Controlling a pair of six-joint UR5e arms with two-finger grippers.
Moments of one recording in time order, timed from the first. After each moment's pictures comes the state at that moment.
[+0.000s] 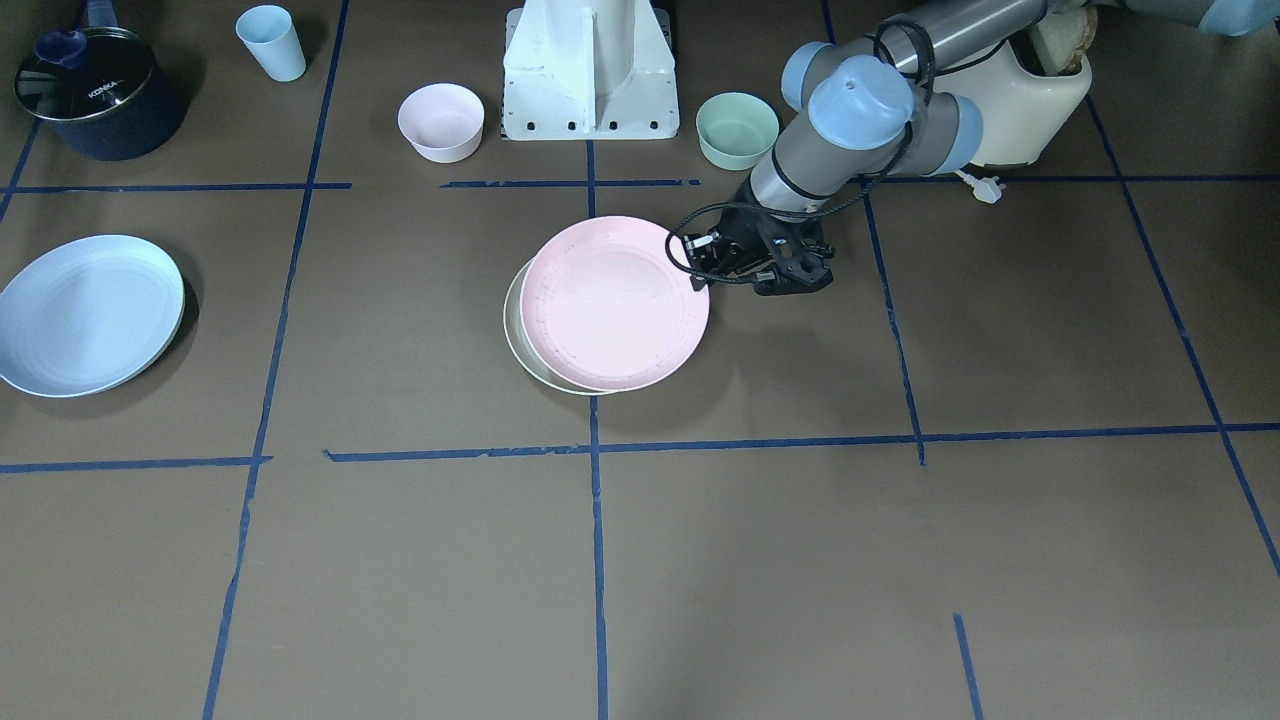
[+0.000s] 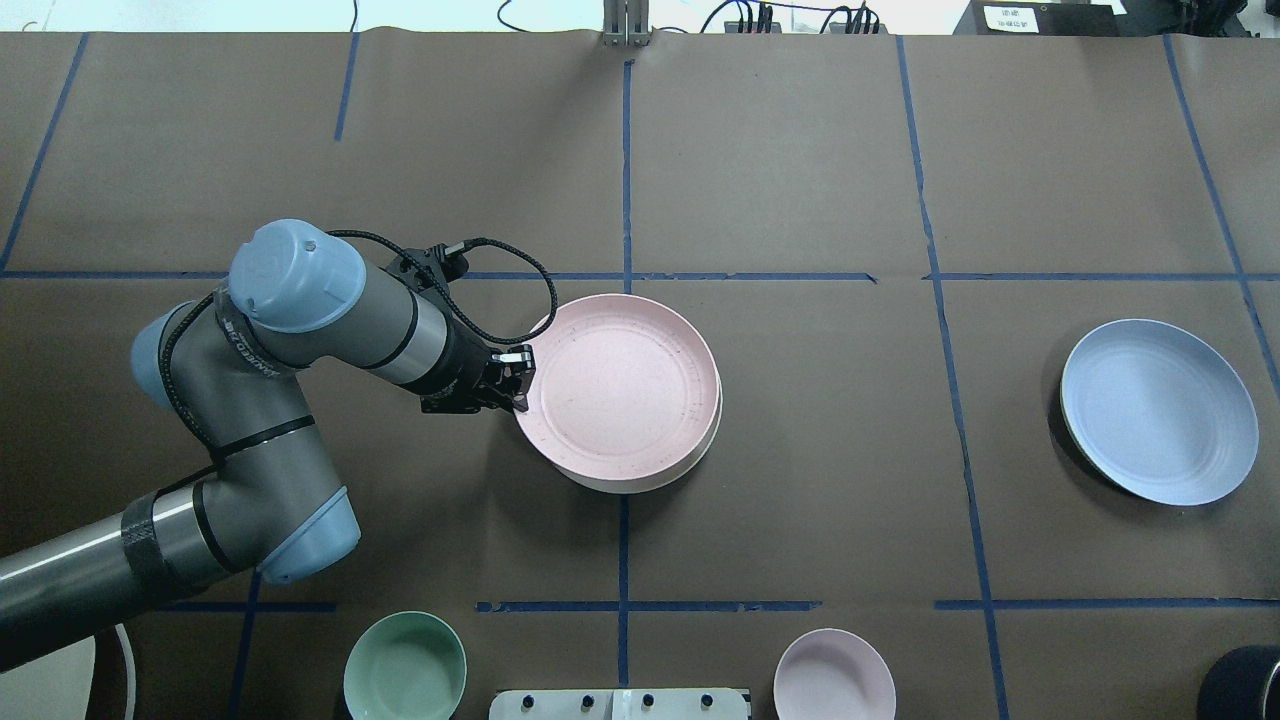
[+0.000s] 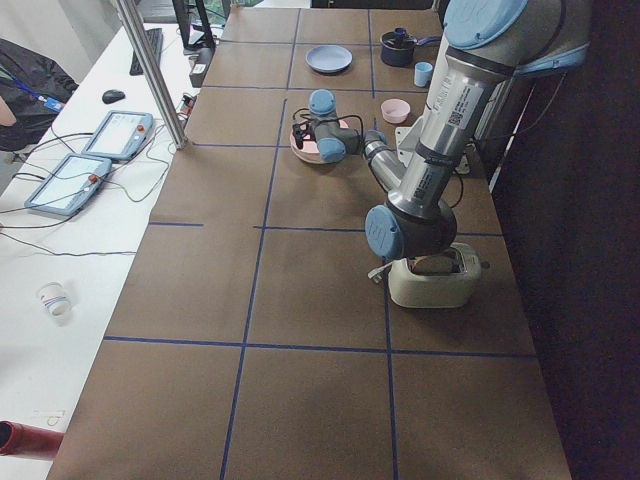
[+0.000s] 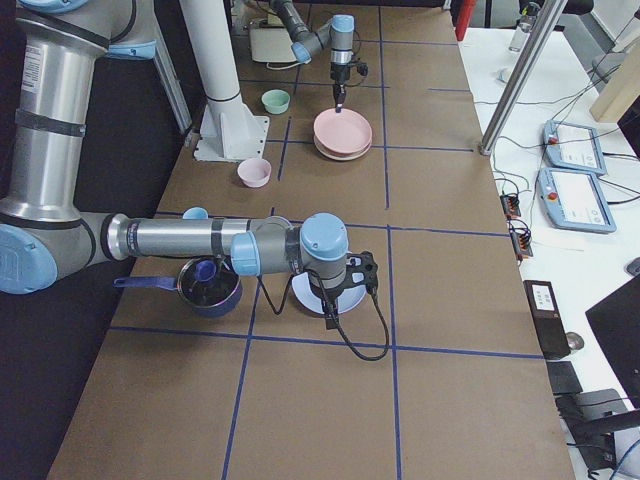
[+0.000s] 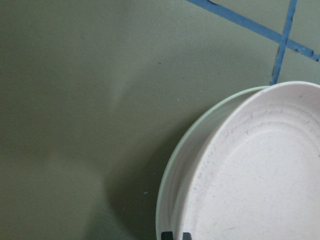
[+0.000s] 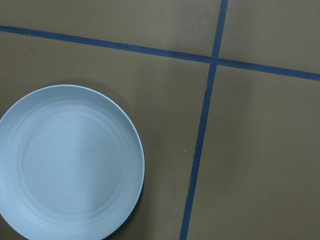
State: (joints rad) left arm -0.56 -2.07 -1.67 -2.07 -2.07 -1.56; right arm 1.52 -1.80 1.84 -1.48 2.39 -0.04
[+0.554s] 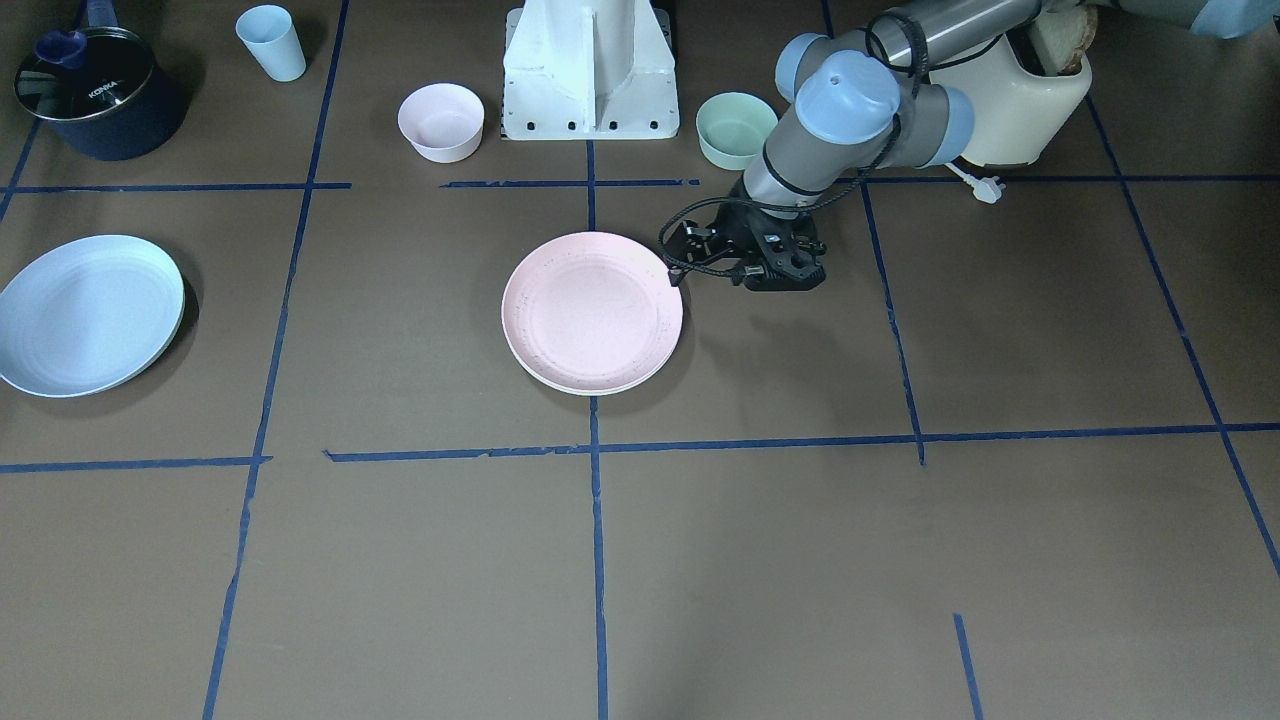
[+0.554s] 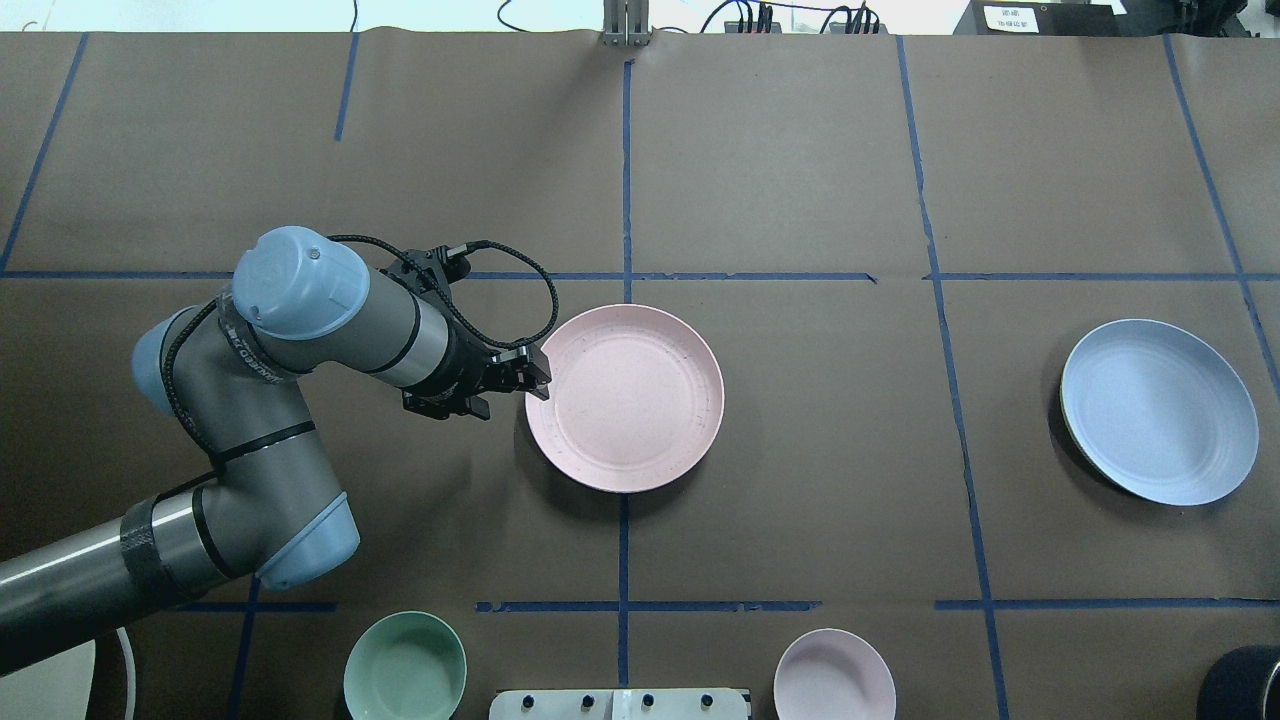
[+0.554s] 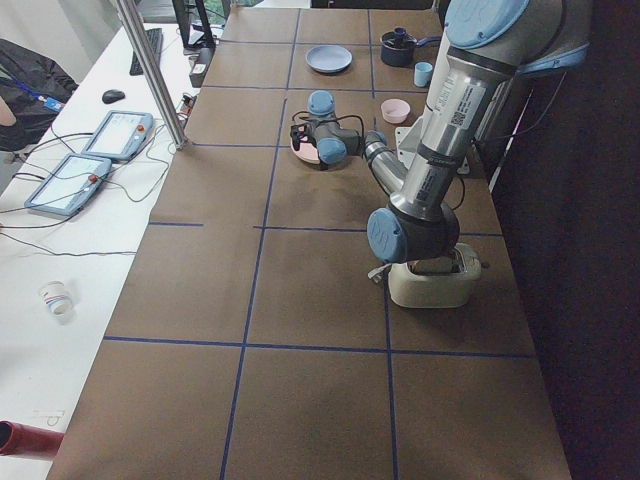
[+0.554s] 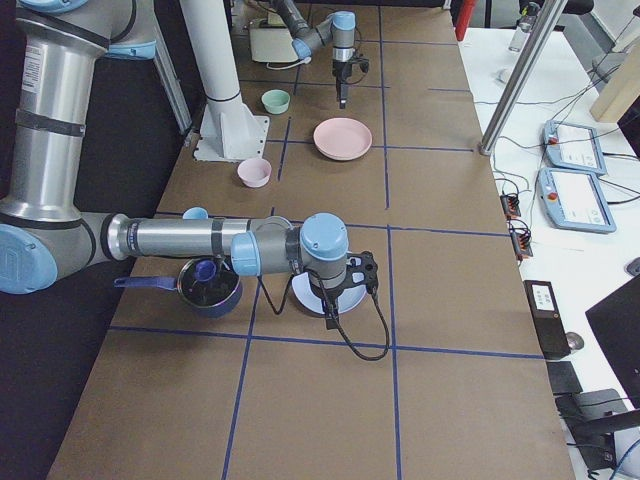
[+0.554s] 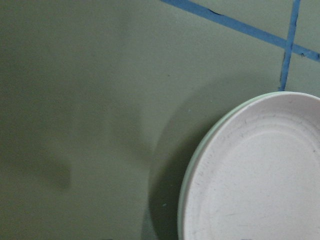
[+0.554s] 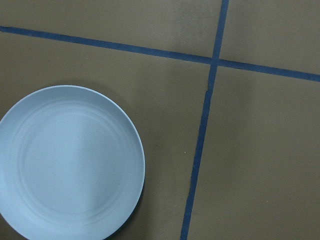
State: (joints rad) left arm -0.61 -2.02 -1.74 -1.94 -2.07 -1.34; right arm 1.52 -1.80 1.84 -1.48 2.39 -0.04
